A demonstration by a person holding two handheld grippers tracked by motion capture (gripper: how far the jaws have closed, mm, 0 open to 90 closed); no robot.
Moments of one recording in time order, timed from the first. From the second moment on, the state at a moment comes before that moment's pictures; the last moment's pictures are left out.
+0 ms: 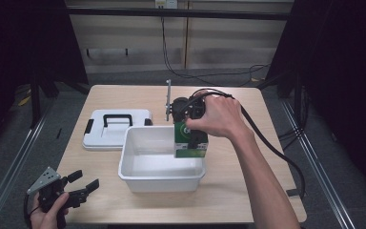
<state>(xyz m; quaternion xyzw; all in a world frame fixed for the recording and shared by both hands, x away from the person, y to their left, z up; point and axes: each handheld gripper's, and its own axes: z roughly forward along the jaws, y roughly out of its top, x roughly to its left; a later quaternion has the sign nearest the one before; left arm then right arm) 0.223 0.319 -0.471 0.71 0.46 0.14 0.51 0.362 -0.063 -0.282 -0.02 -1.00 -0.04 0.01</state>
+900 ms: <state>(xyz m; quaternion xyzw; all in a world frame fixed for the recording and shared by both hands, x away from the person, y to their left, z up) 0.222 0.319 -0.471 0.71 0.46 0.14 0.52 0.368 -0.037 -0.317 -0.01 -1.00 -0.03 0.02</state>
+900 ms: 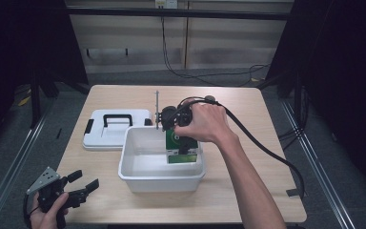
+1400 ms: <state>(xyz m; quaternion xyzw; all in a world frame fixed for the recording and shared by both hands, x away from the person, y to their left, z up) 0.222 0.318 -0.471 0.71 0.46 0.14 0.52 0.373 -0.042 -0.340 -0.02 -1.00 -0.03 0.04</state>
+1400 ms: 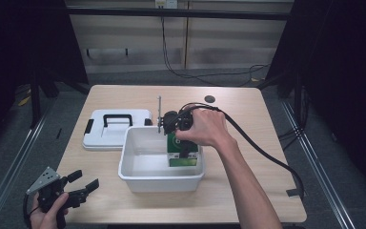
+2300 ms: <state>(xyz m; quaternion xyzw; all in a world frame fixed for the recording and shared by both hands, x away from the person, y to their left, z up) 0.221 0.319 -0.471 0.71 0.46 0.14 0.52 0.375 -0.053 -0.380 -0.03 -1.00 -0.03 0.05</state>
